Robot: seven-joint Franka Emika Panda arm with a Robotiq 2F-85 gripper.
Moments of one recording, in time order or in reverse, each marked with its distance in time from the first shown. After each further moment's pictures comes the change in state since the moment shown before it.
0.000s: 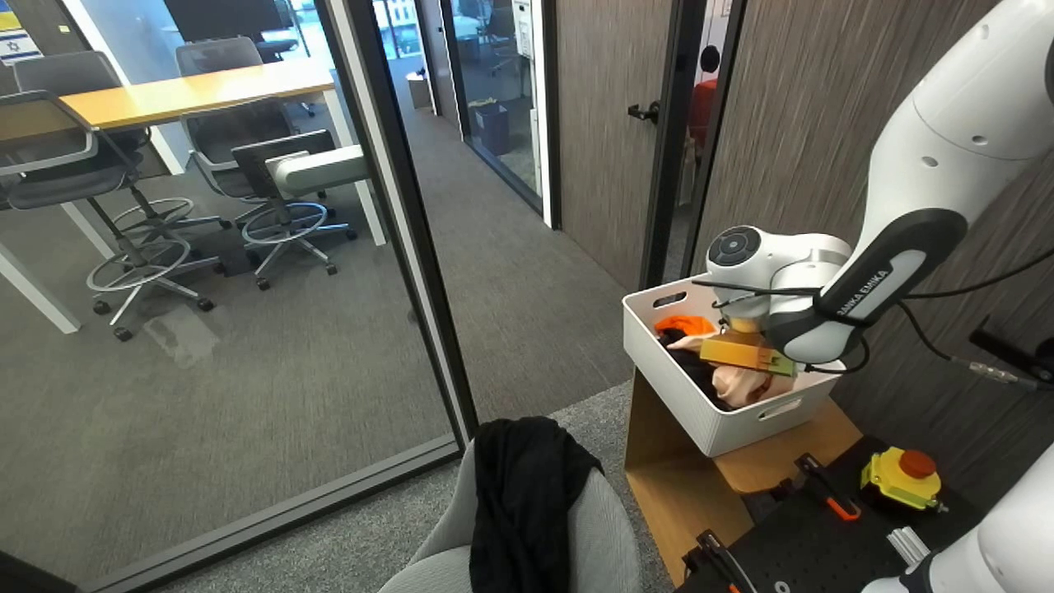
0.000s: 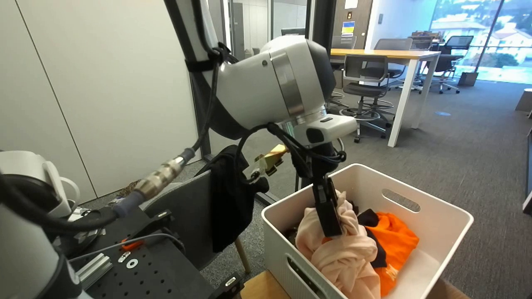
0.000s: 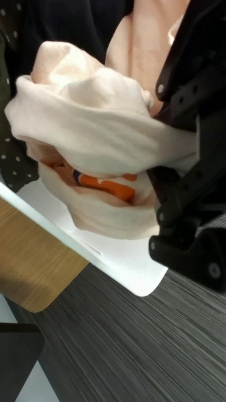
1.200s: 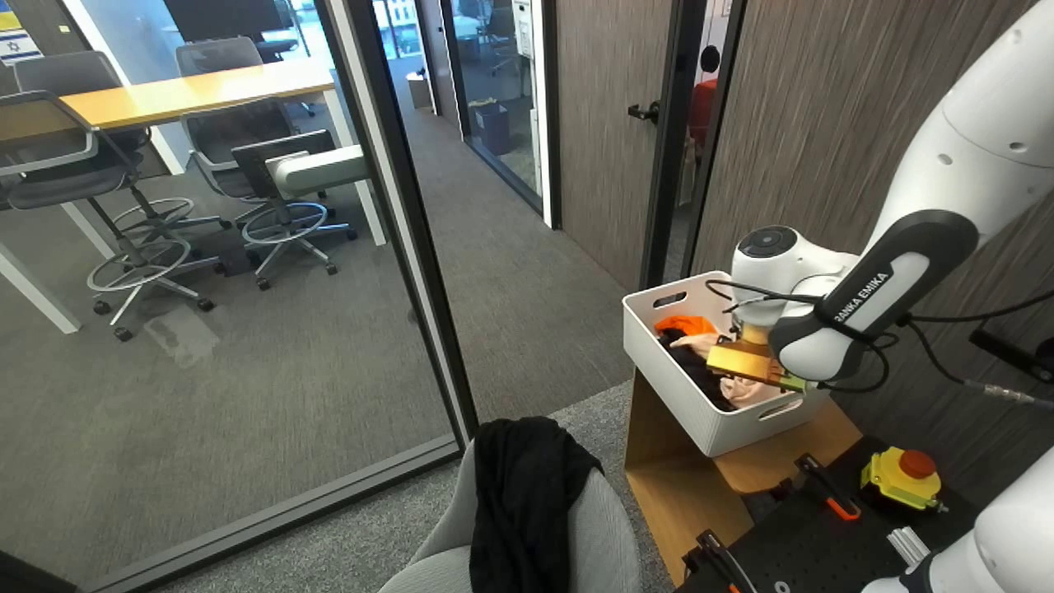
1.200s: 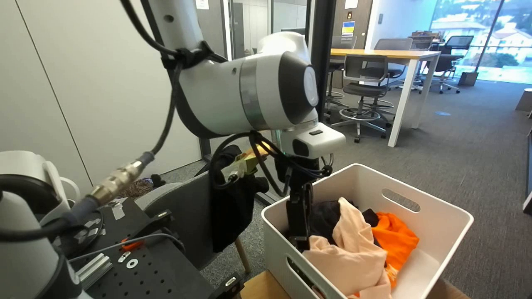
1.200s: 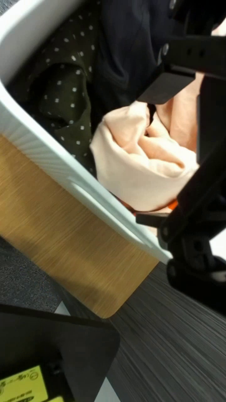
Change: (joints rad) arm -0.034 -0.060 0.011 -0.132 0.303 0.147 -0.252
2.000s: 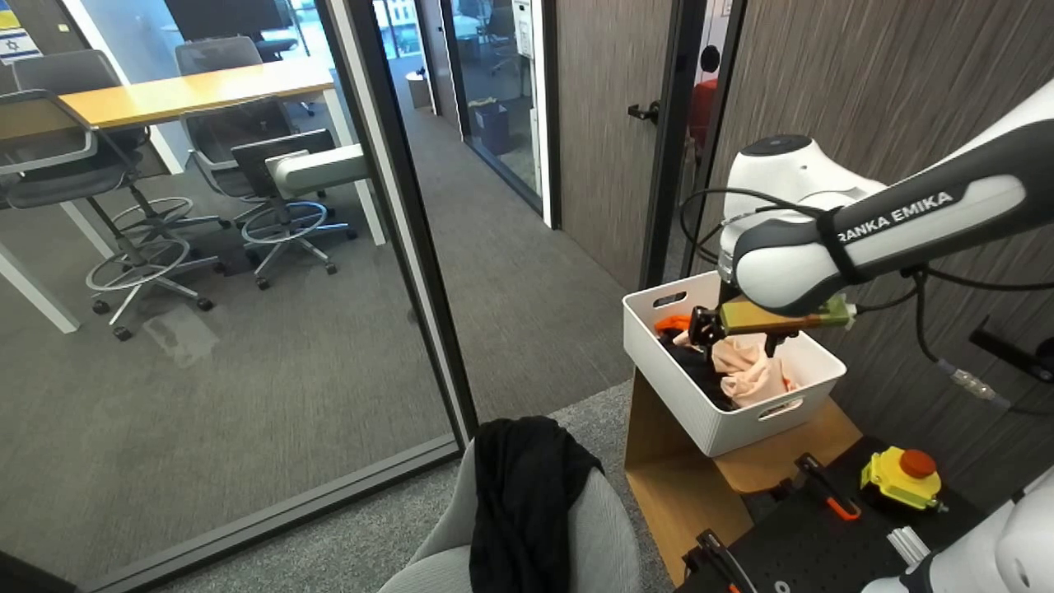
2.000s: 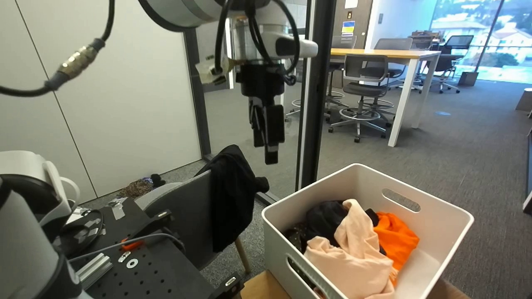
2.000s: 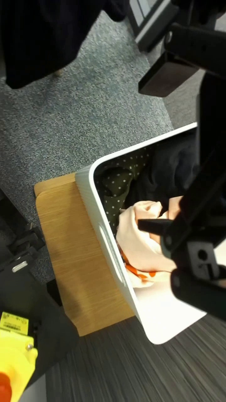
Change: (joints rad) arm 0.162 -0.458 0.110 -0.027 0.595 -0.439 -0.851
